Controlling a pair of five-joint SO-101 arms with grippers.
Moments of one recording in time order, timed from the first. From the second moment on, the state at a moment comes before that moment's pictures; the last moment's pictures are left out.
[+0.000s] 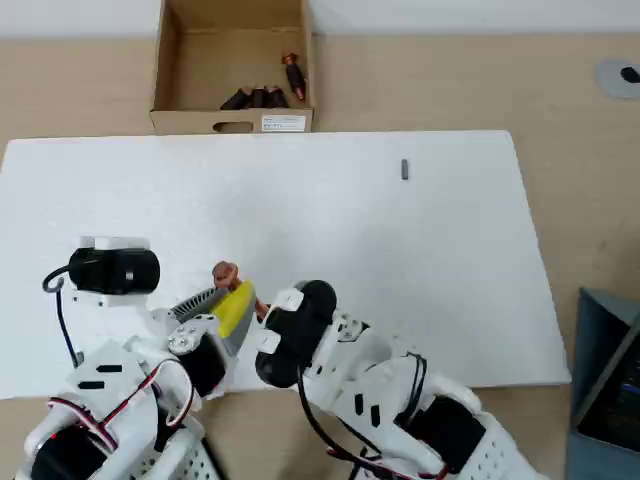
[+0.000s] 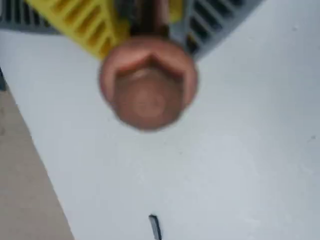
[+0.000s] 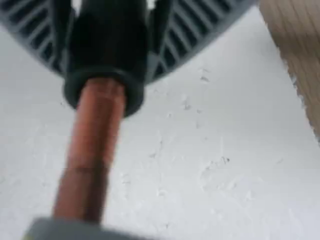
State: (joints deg) left arm 31.5 -104.4 61.4 71.3 26.0; right arm -54.7 -101.8 77.6 62.4 -0.1
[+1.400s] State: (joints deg) left arm 33.3 -104.4 63.4 77.7 26.0; right arm -54.5 -101.8 77.7 60.1 -0.2
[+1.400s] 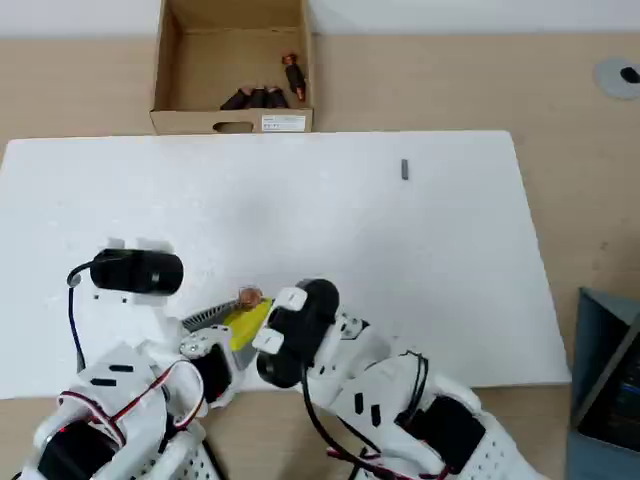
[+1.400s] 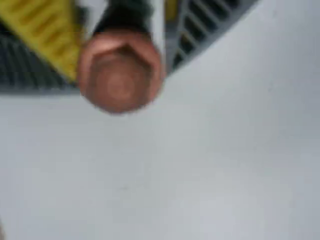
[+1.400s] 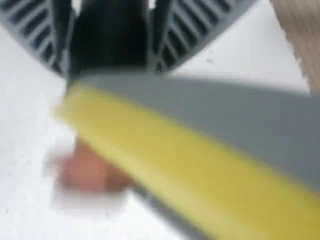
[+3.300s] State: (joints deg) left arm -13.4 -104.2 90.5 75.4 -4.9; right arm -35.0 -68.4 53.5 50.0 -0.1
